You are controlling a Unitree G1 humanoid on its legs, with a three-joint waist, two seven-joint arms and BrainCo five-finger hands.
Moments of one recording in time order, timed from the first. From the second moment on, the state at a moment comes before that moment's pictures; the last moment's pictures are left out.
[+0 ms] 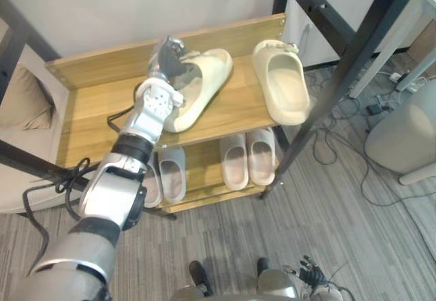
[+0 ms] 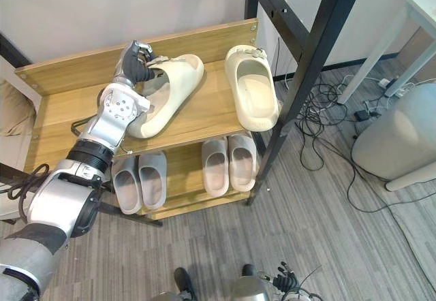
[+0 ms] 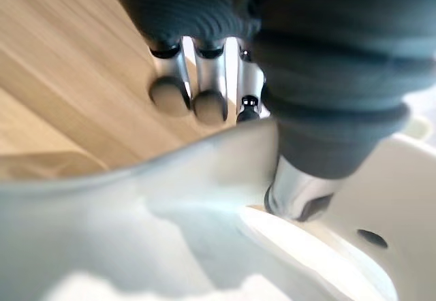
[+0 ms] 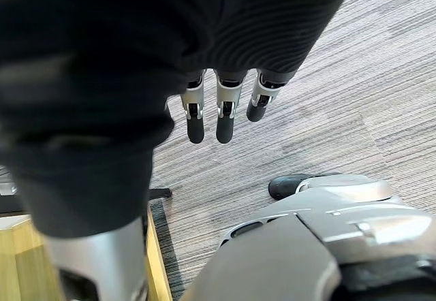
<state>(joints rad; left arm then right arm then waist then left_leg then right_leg) -1.10 0.37 -0.21 0.87 0.30 -0.07 0.25 0.14 -0.12 -0.14 0.95 0.06 -0.14 -0.02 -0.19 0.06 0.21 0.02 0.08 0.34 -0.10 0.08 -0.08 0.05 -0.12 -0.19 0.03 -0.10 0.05</state>
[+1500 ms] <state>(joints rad) -0.79 0.28 -0.16 0.54 0.01 -0.09 0.23 0.14 -0.16 -0.07 0.95 0.04 -0.13 -0.04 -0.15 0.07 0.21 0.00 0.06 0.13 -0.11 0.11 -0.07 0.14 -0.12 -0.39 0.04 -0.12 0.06</state>
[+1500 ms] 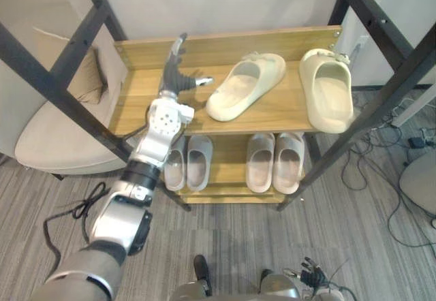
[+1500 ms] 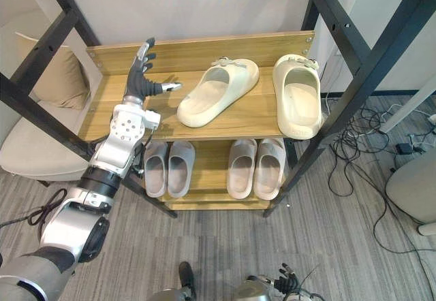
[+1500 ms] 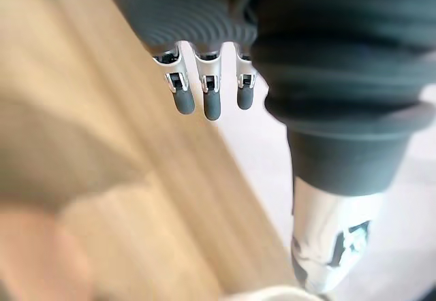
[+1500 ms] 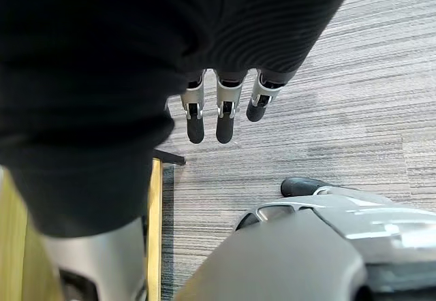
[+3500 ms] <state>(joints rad) -0.41 0.39 -0.17 0.06 -0.51 -0.15 0.11 0.14 -0.16 -0.03 0.96 0.04 -0.10 -0.02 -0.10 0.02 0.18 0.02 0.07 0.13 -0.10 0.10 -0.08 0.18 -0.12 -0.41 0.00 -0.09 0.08</state>
